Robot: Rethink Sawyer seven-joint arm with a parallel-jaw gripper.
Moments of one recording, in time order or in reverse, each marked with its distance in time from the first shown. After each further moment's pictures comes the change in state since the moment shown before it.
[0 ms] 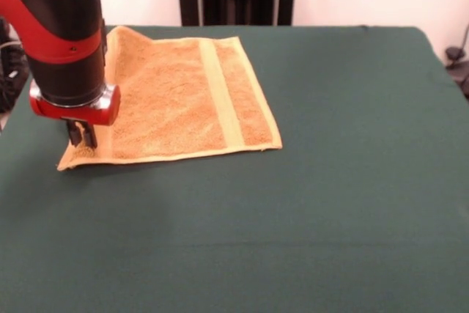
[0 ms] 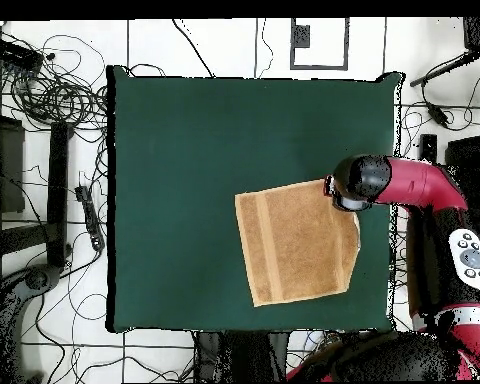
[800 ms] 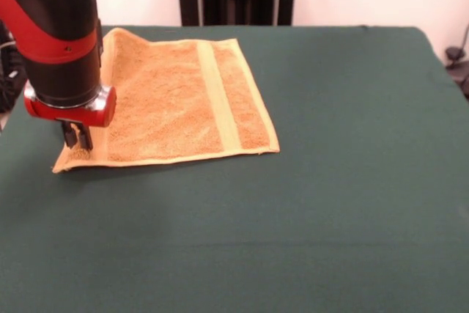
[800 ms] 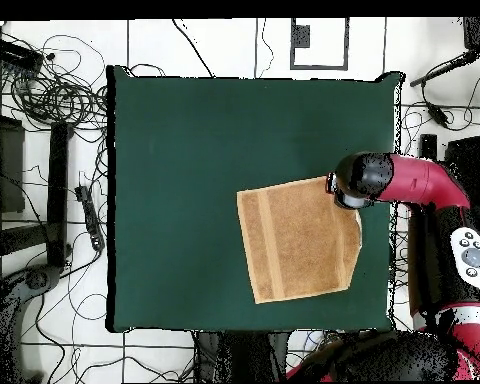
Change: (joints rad) arm 0.002 0.001 0.000 -0.015 0.000 0.004 0.000
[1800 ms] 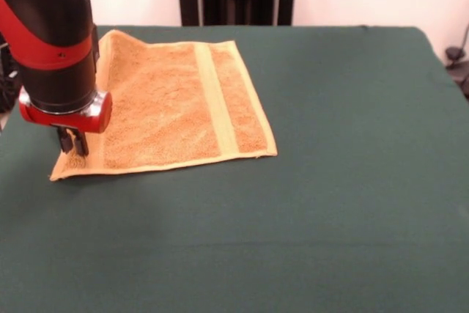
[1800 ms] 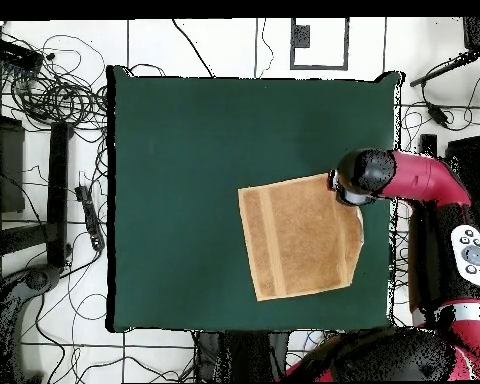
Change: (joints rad) arm 0.000 0.018 0.005 -0.038 0.001 0.014 0.000
